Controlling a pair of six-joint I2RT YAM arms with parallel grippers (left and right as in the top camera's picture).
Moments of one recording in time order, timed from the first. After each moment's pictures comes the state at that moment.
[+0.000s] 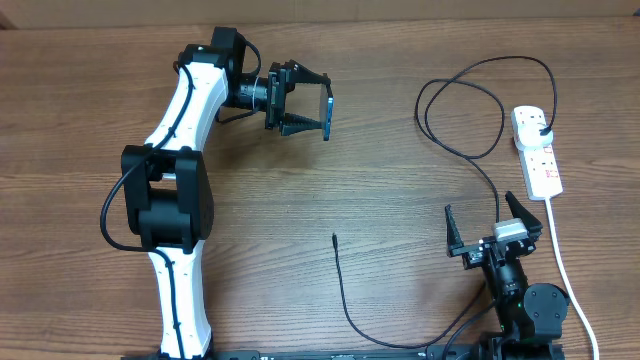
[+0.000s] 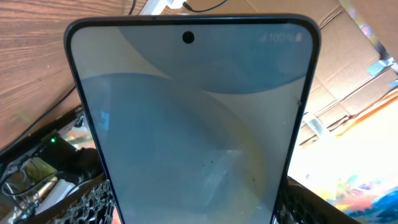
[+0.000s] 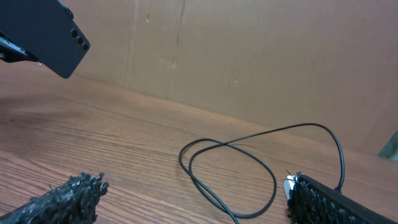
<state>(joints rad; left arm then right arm) -0.12 2.33 1.99 -1.15 1.47 -0.80 -0.04 0.01 0.02 -0.02 -0.23 -0.21</state>
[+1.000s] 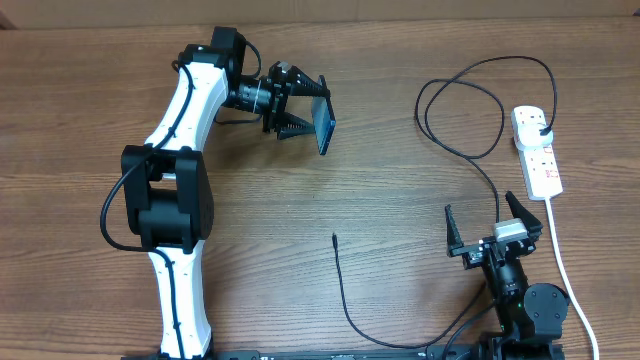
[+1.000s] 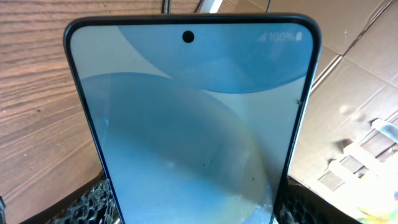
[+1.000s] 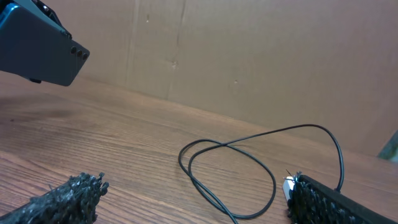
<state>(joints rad) -0.12 2.33 1.99 -1.15 1.28 -0.58 -0.04 0.01 0.02 -0.01 -0.23 -0.22</state>
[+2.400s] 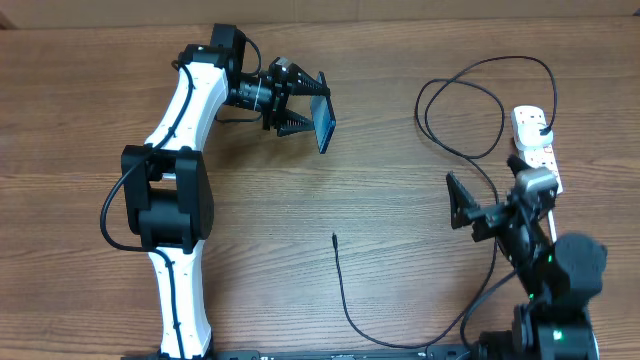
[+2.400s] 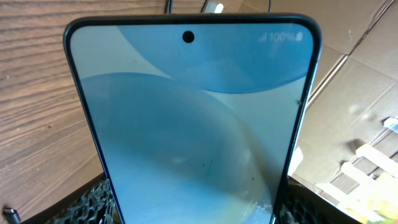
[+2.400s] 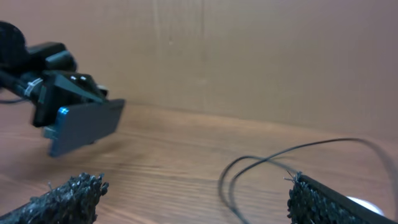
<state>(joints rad) -0.12 2.33 1.99 -1.09 1.25 -0.57 -0.04 0.52 0.46 -0.07 -0.35 -0.01</state>
